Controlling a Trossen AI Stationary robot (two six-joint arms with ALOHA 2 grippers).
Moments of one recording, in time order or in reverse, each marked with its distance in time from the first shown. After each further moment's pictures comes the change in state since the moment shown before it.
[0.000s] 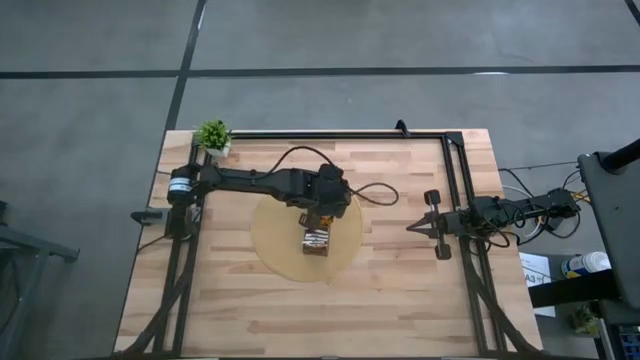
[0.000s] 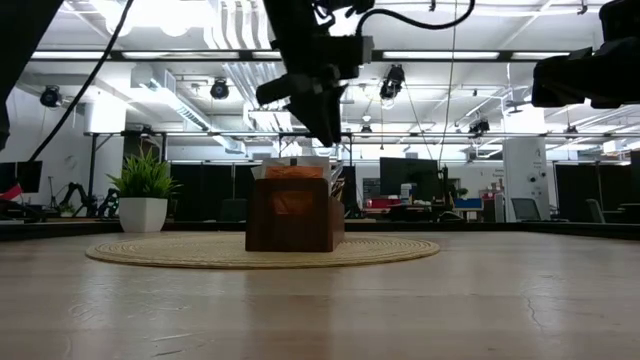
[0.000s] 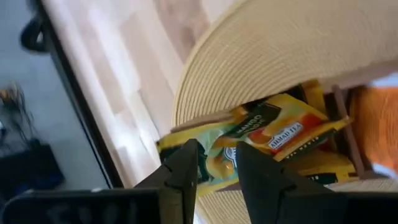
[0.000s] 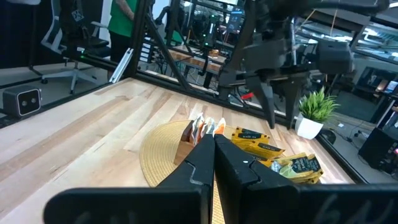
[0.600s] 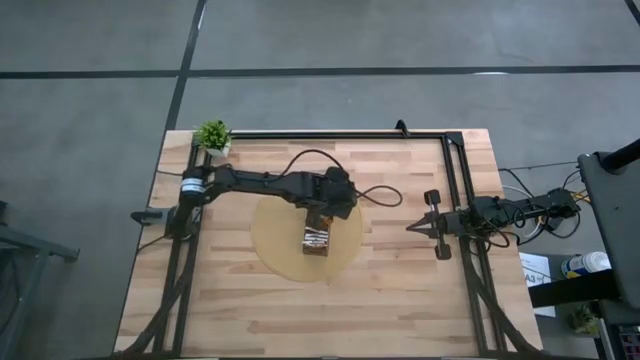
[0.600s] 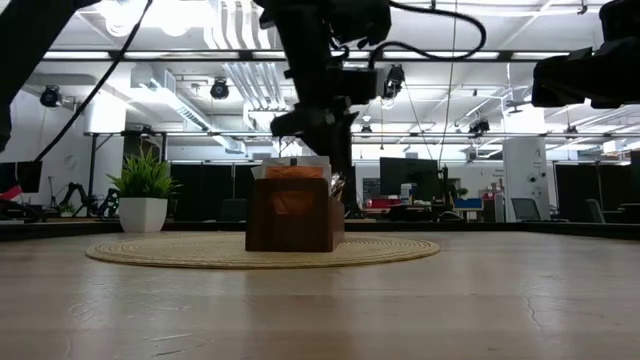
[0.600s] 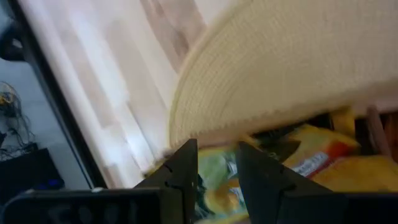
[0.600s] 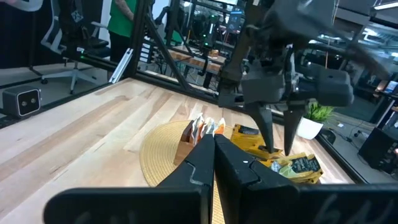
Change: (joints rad) left arm 0.019 0.086 -0.002 0.092 0.010 0.058; right arm 0.000 0.000 0.000 0.000 0.000 0.000
